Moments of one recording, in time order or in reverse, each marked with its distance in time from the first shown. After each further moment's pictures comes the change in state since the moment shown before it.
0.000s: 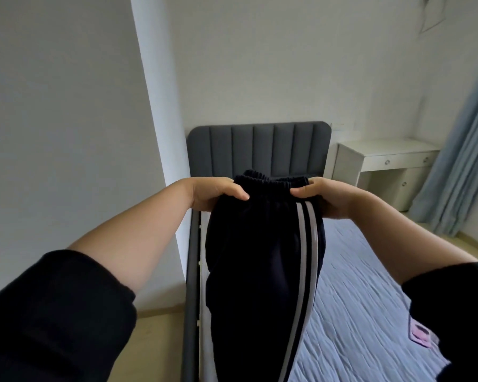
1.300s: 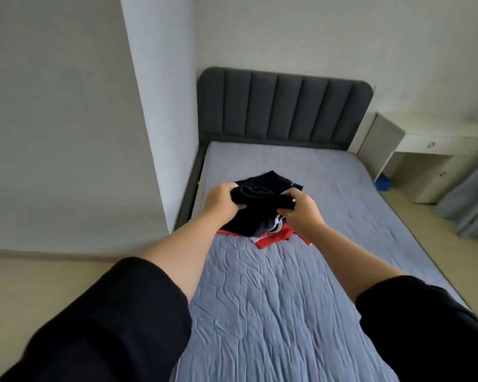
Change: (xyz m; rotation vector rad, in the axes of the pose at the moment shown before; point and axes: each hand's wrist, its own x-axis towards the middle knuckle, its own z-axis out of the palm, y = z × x) left_hand 0.213 -0.153 0.020 0.304 1.039 -0.096; right_hand 0.152 0.181 -0.085 -0.654 0.531 -0.093
